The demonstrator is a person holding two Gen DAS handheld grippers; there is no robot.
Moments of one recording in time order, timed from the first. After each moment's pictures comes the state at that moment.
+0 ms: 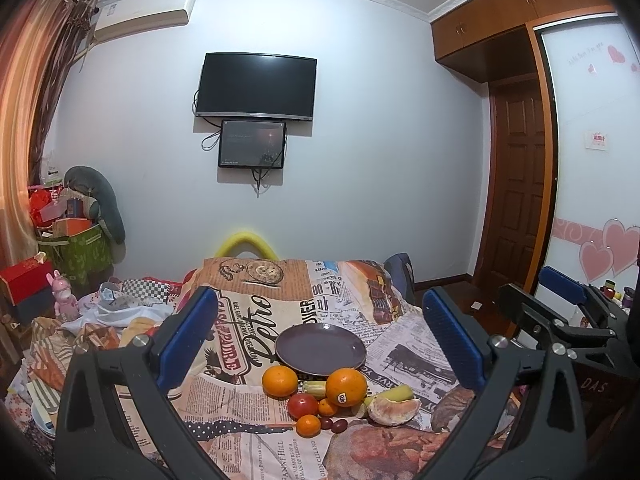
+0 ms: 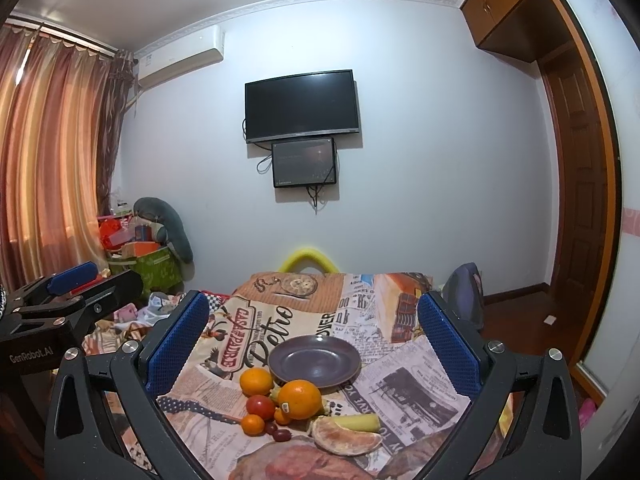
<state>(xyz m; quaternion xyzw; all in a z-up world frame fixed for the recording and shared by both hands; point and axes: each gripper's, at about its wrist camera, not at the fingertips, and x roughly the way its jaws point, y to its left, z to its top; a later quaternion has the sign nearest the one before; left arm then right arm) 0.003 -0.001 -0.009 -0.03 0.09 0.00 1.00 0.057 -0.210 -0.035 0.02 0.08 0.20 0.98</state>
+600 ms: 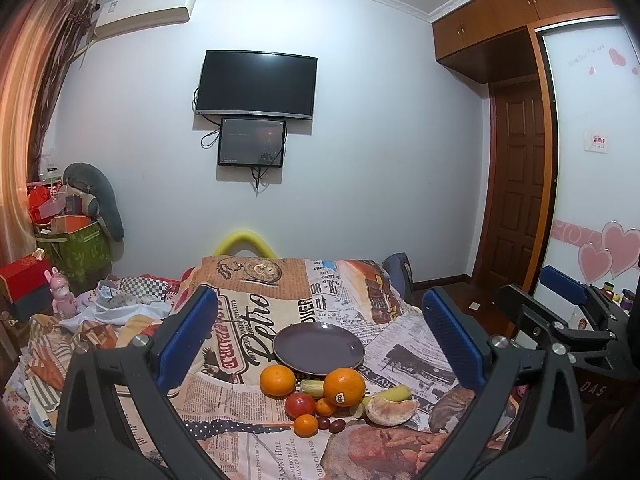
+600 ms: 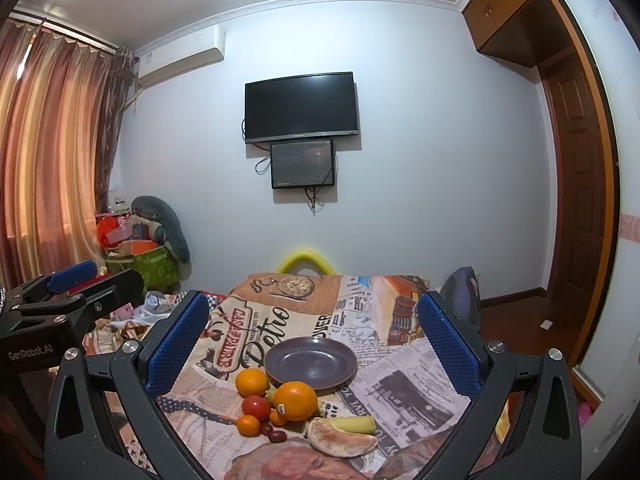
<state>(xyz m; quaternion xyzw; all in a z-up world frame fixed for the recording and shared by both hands) 0.005 0.001 -0.008 -0.04 0.10 0.00 0.99 0.057 -0.209 -0.035 0.02 0.08 0.20 0.98</state>
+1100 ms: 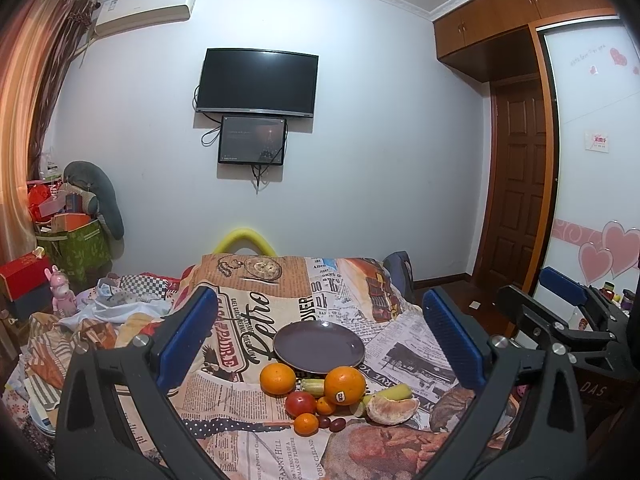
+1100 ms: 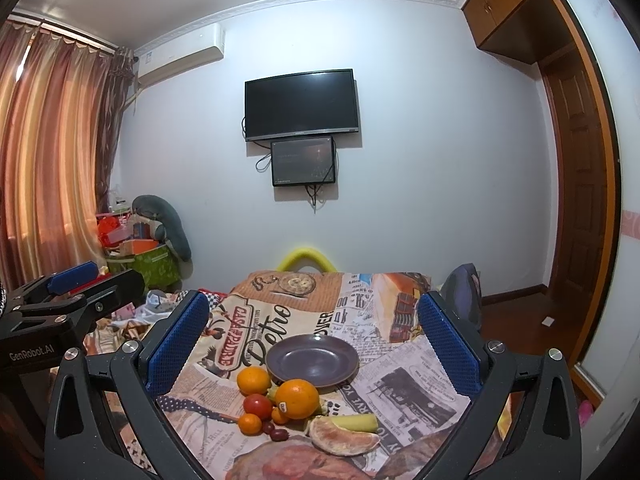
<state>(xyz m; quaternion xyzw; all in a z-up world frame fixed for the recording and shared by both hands) 0.005 0.001 -0.010 -0.04 0.10 0.00 0.99 0.058 -0.210 -0.037 0.02 0.08 0.20 0.98</state>
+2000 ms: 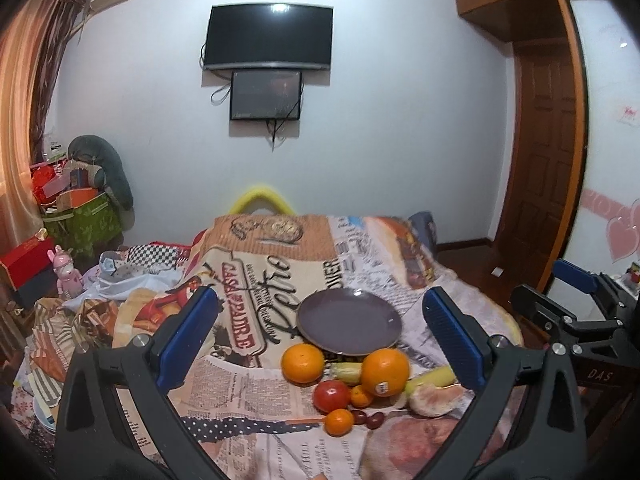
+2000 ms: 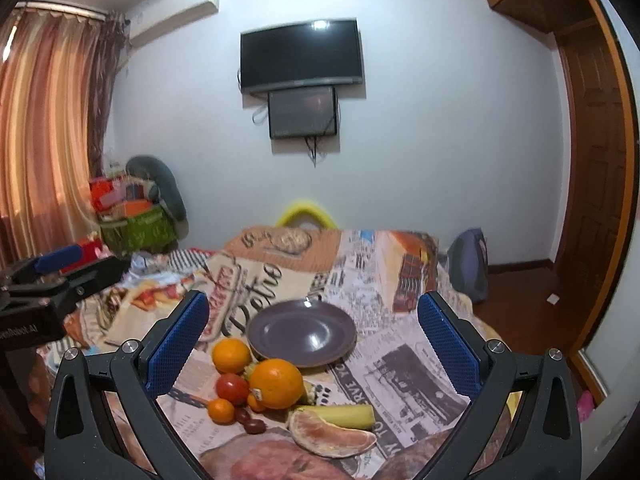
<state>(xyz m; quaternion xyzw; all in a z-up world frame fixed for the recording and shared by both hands) 0.095 0.026 -0.057 -0.03 0.18 0.03 0.98 0.138 -0.199 -0.086 -0.01 0.18 0.20 0.96</state>
